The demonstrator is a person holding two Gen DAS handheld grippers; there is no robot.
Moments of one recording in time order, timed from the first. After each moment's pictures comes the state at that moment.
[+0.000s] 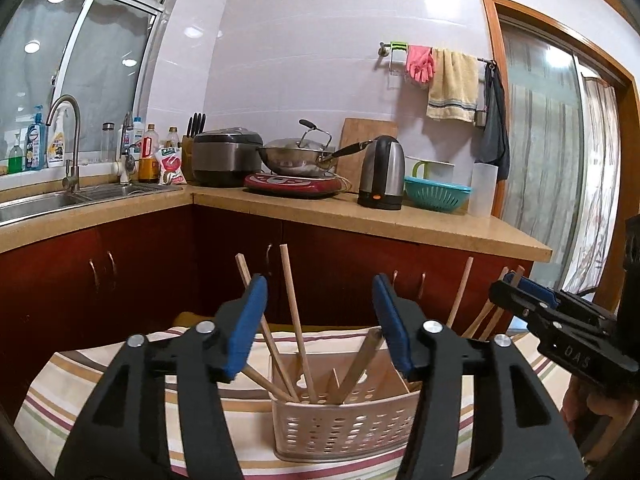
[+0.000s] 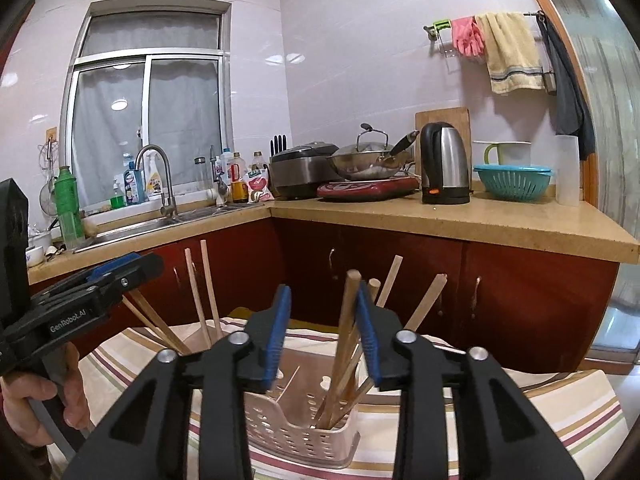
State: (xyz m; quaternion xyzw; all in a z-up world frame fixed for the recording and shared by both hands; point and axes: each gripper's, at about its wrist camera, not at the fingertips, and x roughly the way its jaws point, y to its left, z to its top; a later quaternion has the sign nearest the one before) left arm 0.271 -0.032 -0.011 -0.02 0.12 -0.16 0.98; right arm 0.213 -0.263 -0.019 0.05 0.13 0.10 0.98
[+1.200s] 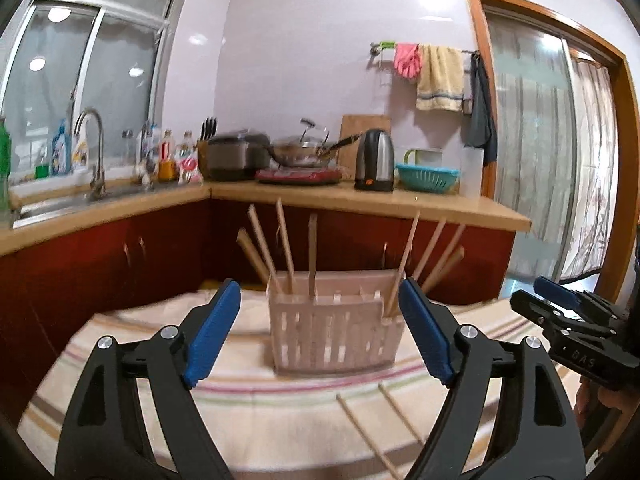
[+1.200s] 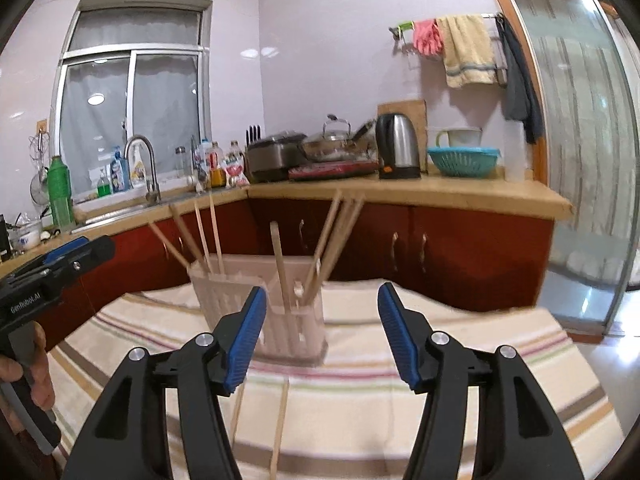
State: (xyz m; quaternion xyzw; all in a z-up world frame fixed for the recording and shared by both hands) left arm 0.139 -0.037 -0.033 0.00 0.13 -0.13 0.98; right arm 0.088 -0.286 -0.055 0.05 0.16 0.04 0.98
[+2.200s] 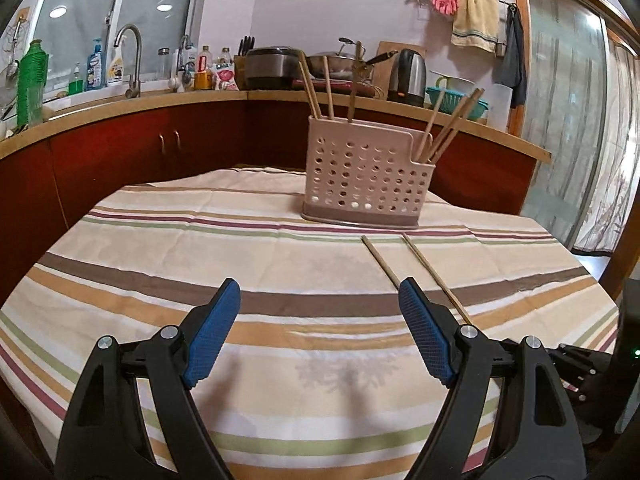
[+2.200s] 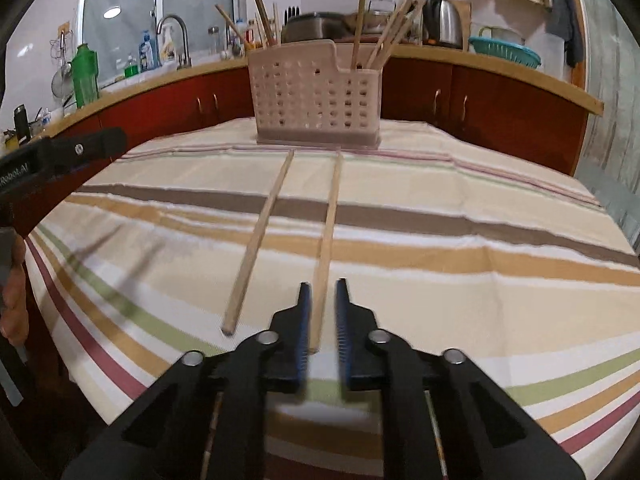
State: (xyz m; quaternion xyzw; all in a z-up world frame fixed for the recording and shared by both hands) left arm 0.064 -0.014 -0.146 -0.02 0.25 -0.08 0.97; right arm 0.018 -0.234 -0.191 0.00 0.34 0.10 0.94
